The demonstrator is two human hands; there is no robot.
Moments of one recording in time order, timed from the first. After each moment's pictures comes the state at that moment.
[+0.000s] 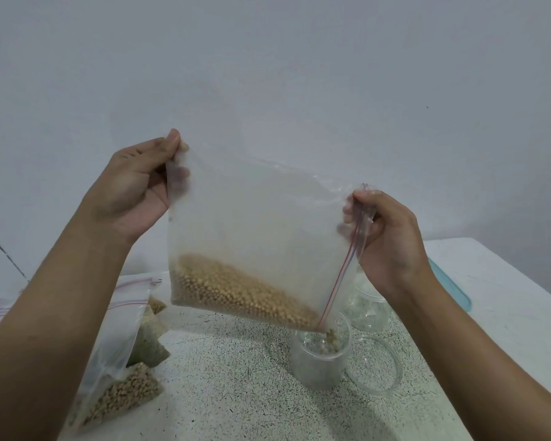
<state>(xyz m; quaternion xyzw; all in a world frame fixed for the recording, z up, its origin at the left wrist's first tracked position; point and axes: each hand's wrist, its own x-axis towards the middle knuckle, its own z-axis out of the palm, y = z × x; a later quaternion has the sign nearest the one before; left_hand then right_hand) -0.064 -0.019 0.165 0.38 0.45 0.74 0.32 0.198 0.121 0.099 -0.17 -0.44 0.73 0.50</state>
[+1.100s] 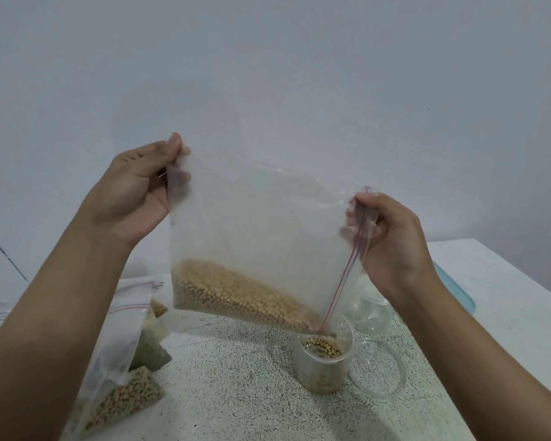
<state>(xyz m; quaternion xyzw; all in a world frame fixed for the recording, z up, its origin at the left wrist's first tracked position) -0.061 -0.023 0.167 0.38 0.46 0.74 0.32 0.198 0.119 0.101 -0.17 -0.44 0.73 0.50</state>
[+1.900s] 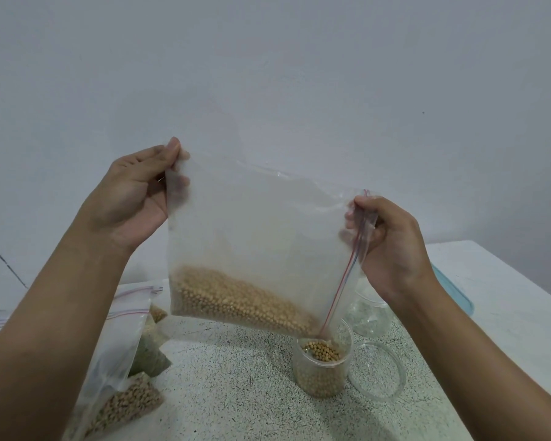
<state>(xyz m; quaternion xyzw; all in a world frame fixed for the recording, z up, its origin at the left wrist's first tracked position) -0.061 -0.024 0.170 0.39 0.47 0.73 0.31 0.200 0.118 0.104 -0.18 -0.43 0.73 0.50</state>
